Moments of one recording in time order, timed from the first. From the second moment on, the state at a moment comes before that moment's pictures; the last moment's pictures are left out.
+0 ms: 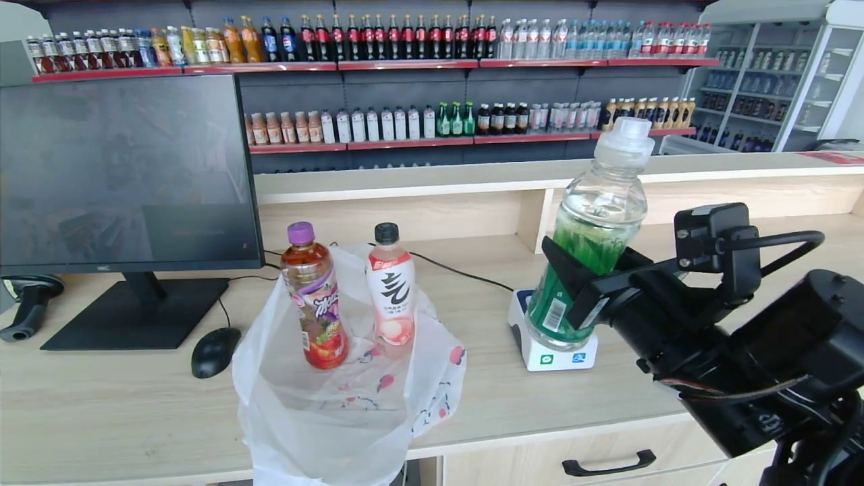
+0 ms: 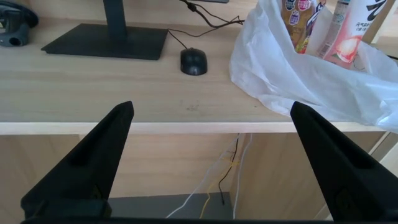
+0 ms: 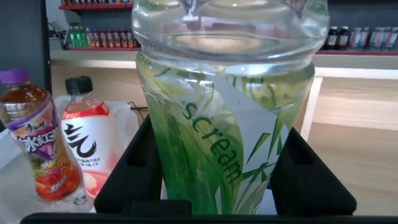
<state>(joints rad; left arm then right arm) 0.00 0.00 0.00 -0.01 0.00 0.00 0.68 1.73 -0.45 -1.57 -0.29 -0.09</state>
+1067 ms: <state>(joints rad) 0.00 0.00 0.00 -0.01 0.00 -0.01 0.42 1.85 -0.57 -1.57 0.34 -0.79</state>
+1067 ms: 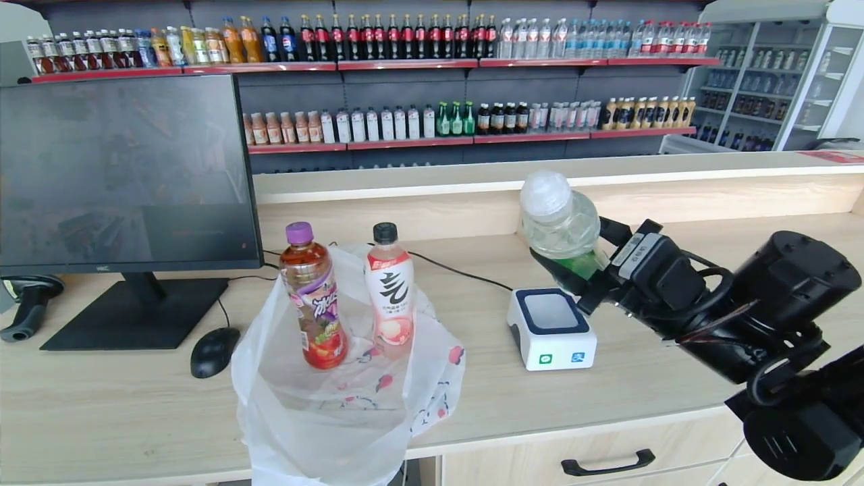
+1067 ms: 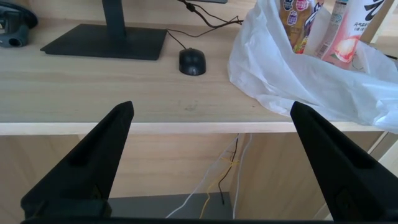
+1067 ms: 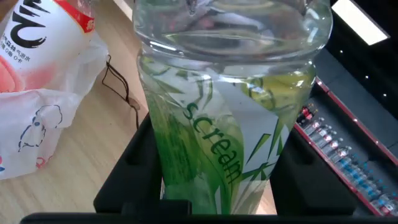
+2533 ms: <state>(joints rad) 0.00 0.00 0.00 -0.02 0.00 0.00 0.34 2.04 -0.70 -1.57 0.58 -0.93</state>
